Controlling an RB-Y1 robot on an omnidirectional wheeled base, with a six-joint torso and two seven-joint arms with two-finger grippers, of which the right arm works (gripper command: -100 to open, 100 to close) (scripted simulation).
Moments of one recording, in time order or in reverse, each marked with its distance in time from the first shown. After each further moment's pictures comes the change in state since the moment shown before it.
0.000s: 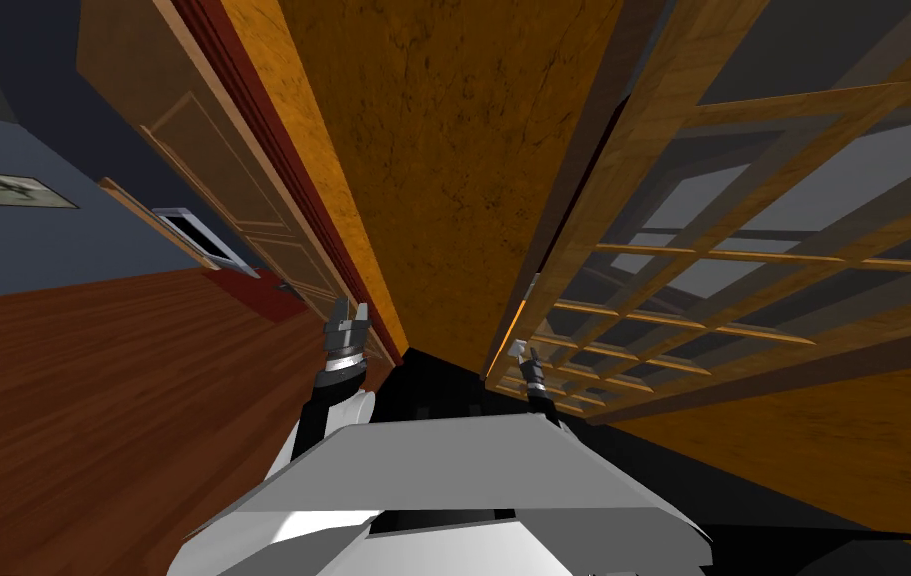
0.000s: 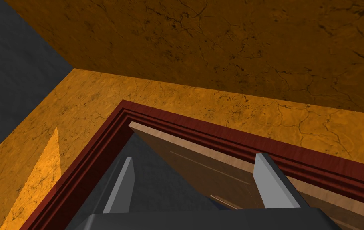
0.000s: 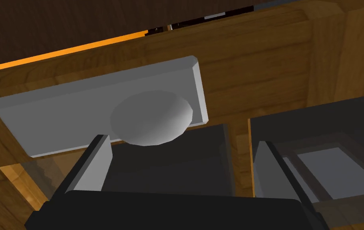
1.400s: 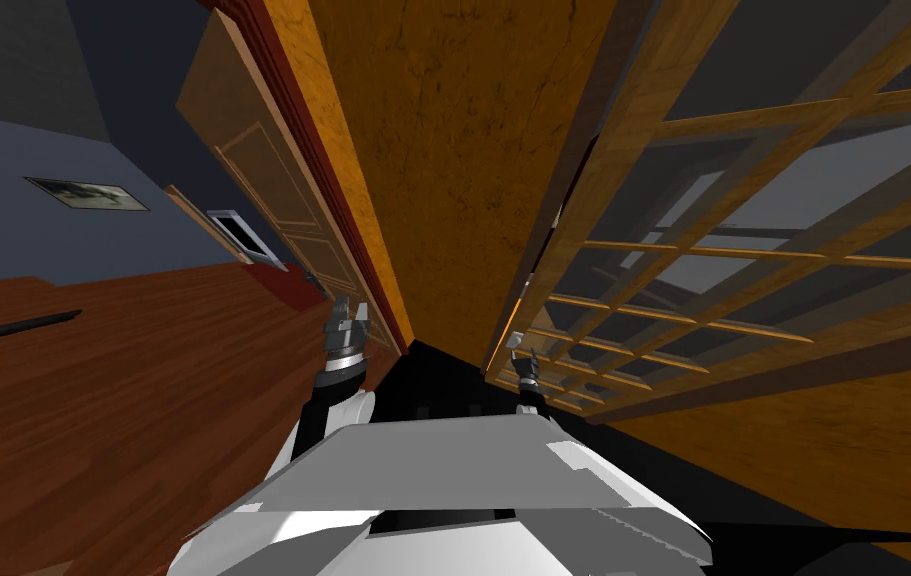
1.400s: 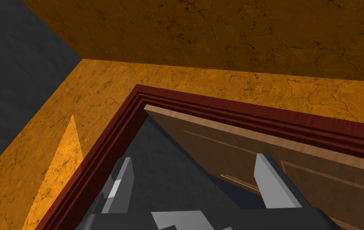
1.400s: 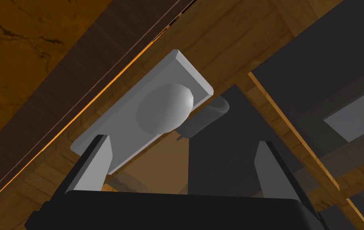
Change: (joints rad) arm -0.014 0.038 0.067 -0.045 -0.174 0.040 -0.358
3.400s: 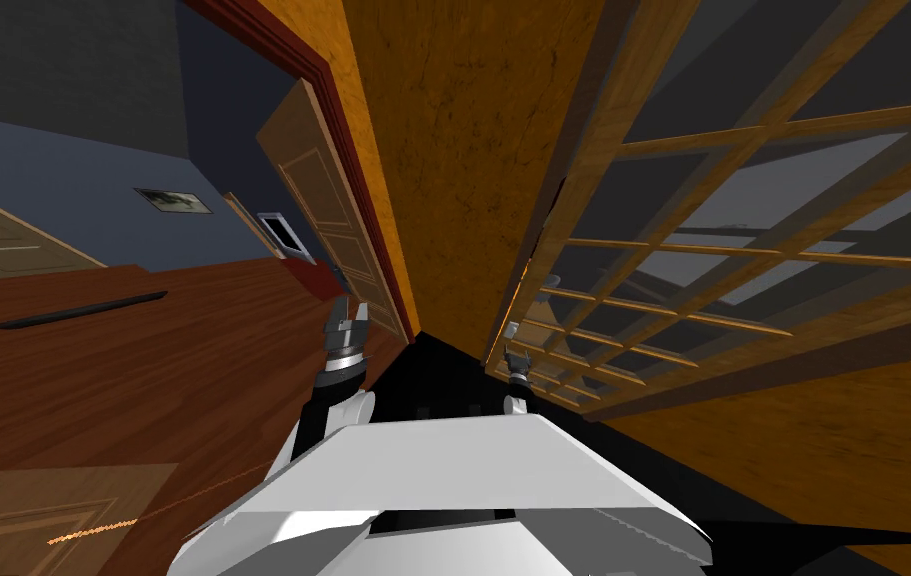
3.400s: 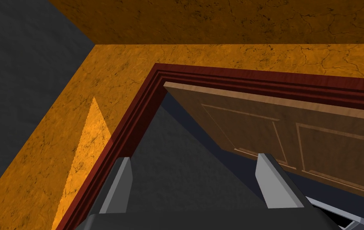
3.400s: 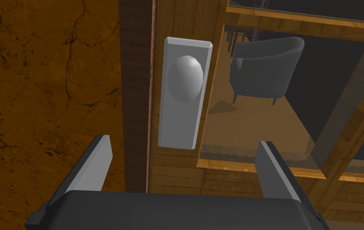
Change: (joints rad) arm -0.015 0.052 0.089 -0.069 -0.232 0.061 -0.498
